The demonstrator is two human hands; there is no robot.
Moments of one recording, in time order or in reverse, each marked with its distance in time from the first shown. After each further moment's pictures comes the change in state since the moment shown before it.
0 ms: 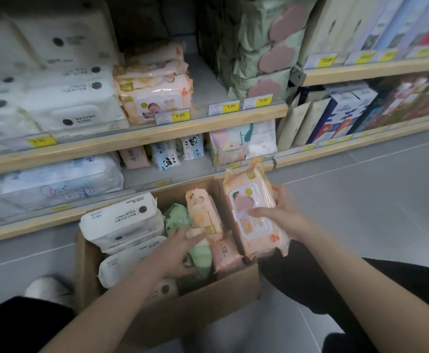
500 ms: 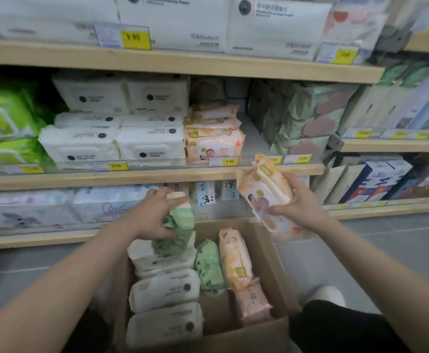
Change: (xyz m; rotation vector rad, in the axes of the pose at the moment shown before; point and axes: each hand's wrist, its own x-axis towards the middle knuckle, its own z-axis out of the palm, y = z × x) left_hand -0.075 -0.084 -0.171 0.045 0.241 -0.233; right_hand 0.005 -0.126 0.040 -0.528 0.128 -0.503
